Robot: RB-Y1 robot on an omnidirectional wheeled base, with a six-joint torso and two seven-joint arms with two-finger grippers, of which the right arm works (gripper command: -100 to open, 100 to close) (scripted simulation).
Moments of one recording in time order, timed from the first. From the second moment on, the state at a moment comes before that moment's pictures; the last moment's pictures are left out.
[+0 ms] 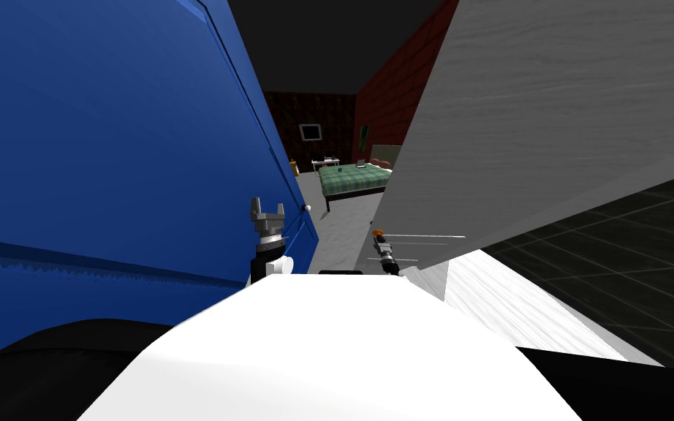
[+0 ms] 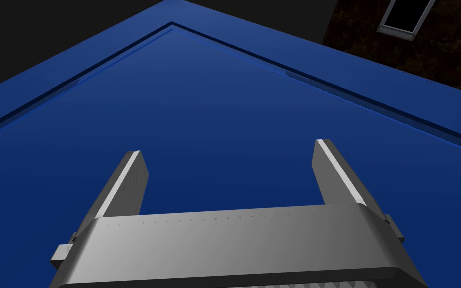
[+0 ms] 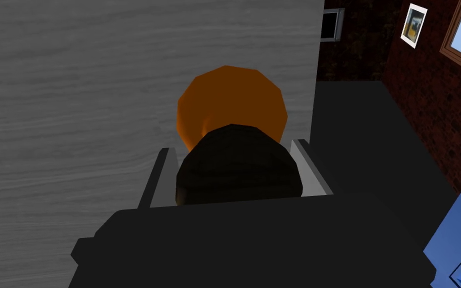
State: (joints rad) arm 0.09 -0.09 -0.24 -0.87 0.29 -0.80 1.19
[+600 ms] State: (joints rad) arm 0.08 -0.09 -0.22 -0.86 0.26 -0.80 1.03
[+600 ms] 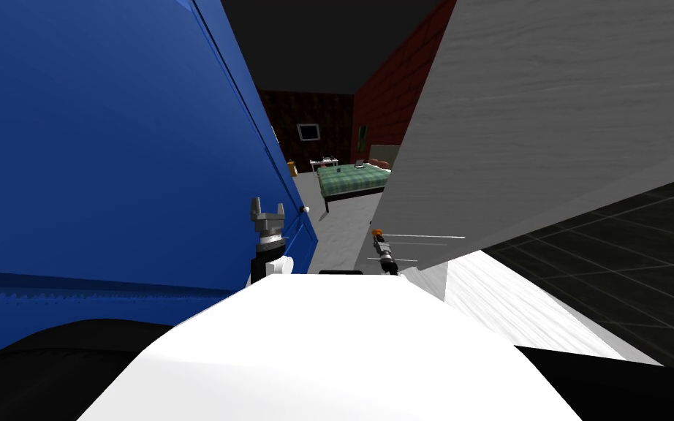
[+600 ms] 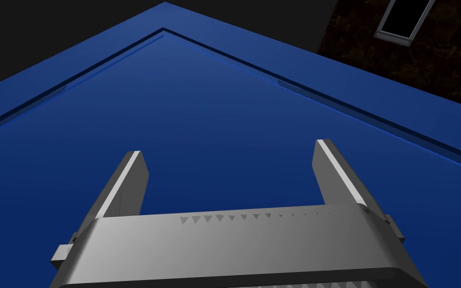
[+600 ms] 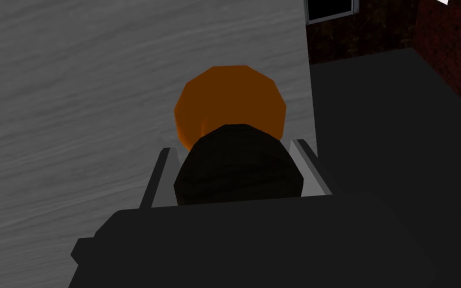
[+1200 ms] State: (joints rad) arm 0.06 -0.09 -0.20 -0.83 0.22 -0.81 0.89
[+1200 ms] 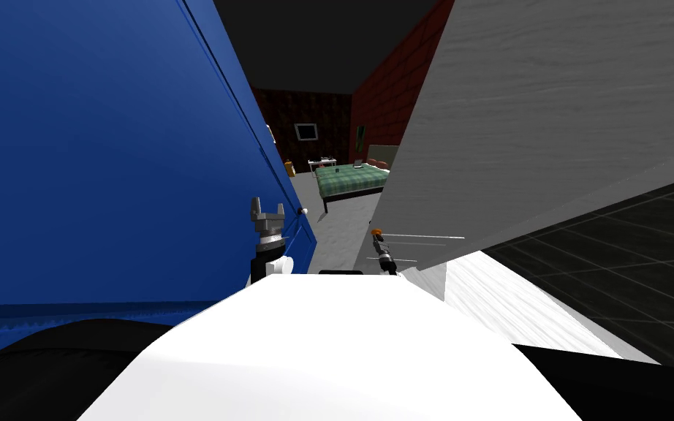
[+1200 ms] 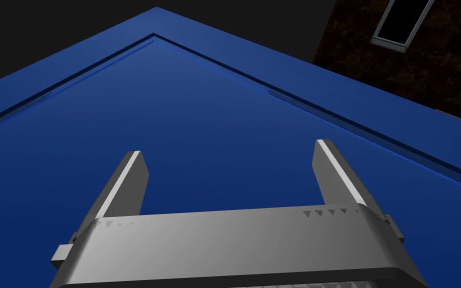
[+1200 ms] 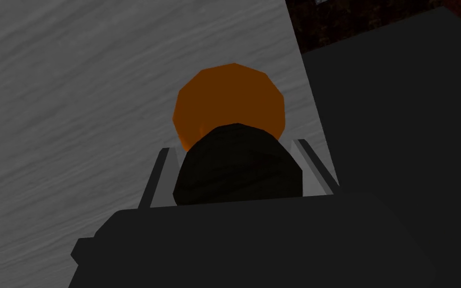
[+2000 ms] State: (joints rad) arm 0.05 -0.09 -0.17 -0.82 0.17 -0.81 0.70
